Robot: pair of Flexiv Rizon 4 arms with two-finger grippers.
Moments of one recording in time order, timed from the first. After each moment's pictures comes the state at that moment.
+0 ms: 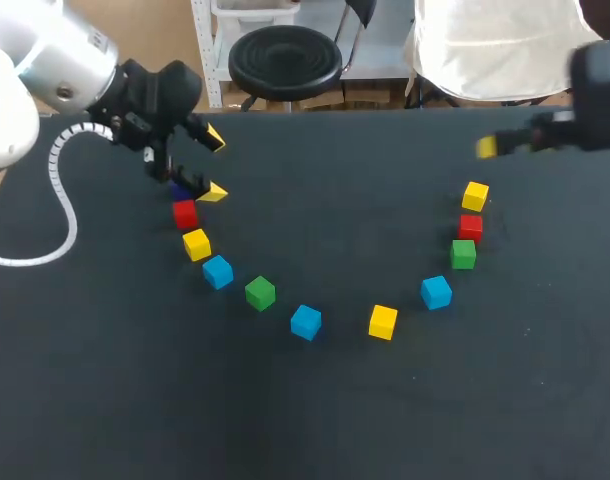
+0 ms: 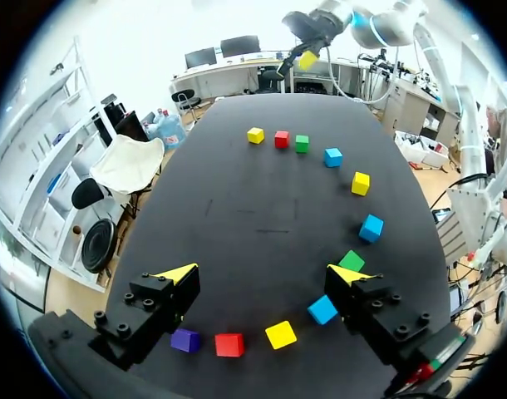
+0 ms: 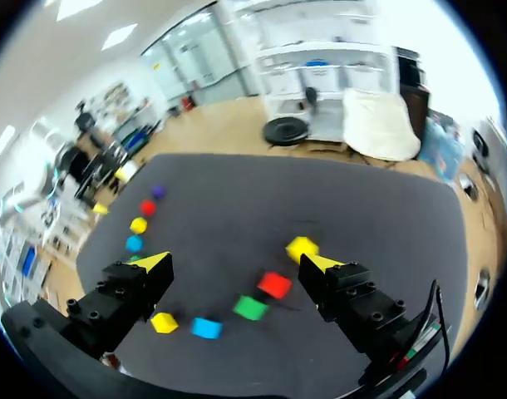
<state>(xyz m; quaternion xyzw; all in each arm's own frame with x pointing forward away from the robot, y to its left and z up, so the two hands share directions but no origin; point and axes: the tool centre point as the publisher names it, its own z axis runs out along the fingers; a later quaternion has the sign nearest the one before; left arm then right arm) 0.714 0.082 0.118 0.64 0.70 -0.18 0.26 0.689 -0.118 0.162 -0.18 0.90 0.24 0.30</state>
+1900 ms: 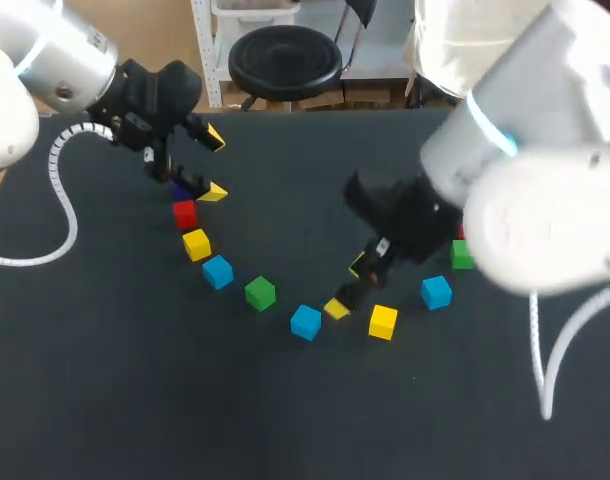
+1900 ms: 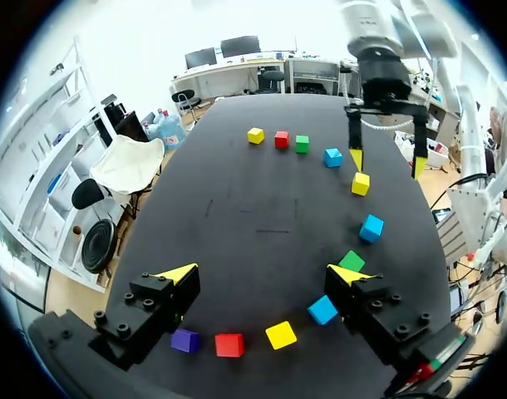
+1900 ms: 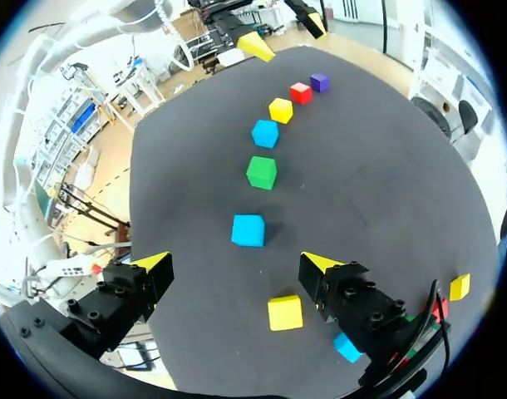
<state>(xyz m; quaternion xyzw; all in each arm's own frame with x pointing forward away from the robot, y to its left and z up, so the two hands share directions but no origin) 0.714 0.082 0.118 0.64 0.70 -0.18 0.26 0.540 0.071 0.072 -0.49 0.82 0.26 0.13</state>
